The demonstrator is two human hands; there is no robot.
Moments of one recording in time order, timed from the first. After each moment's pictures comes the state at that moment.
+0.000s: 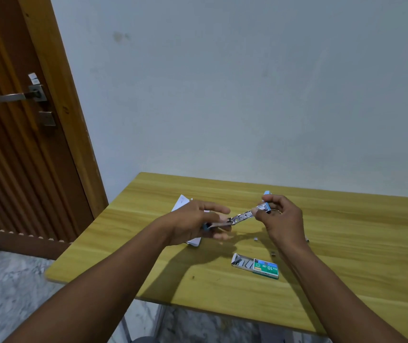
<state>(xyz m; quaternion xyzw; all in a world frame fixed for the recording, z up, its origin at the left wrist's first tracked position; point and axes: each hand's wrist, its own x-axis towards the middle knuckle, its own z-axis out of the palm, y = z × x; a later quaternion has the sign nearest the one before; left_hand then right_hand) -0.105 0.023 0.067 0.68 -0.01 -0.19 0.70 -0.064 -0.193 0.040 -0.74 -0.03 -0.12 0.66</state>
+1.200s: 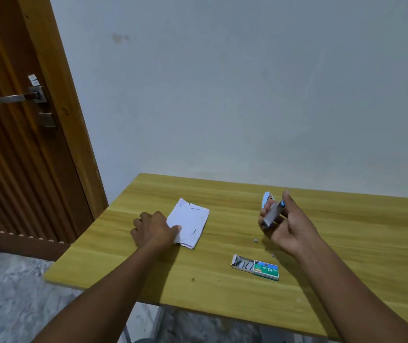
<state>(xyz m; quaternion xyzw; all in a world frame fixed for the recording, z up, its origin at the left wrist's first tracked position) -0.091 0.077 -0.008 0.92 0.33 0.06 0.22 -0.056 -0.207 0.056 -0.39 0.14 0.16 0.90</state>
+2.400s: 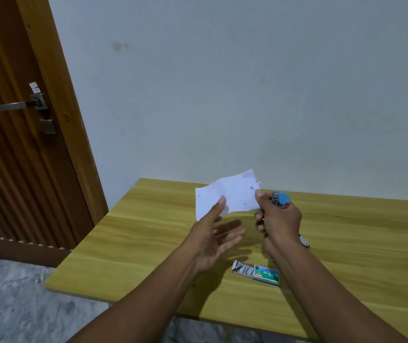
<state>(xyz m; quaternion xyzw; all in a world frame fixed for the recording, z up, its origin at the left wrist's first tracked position) -0.115 -0.030 0.052 0.44 0.15 -0.08 0.88 -0.069 -0.166 0.069 -0.57 0.07 -0.09 0.81</state>
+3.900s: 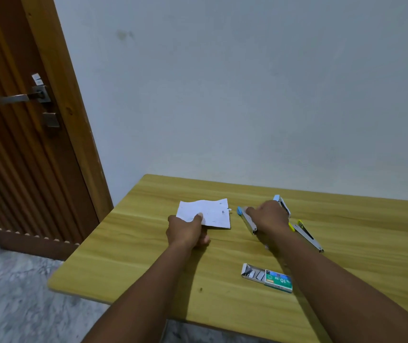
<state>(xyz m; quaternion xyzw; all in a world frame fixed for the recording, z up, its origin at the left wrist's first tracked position) -0.066 0.031 -0.003 0.65 0.35 0.12 0.67 0.018 -0.154 0.014 -0.92 0.04 -0.02 0.39</state>
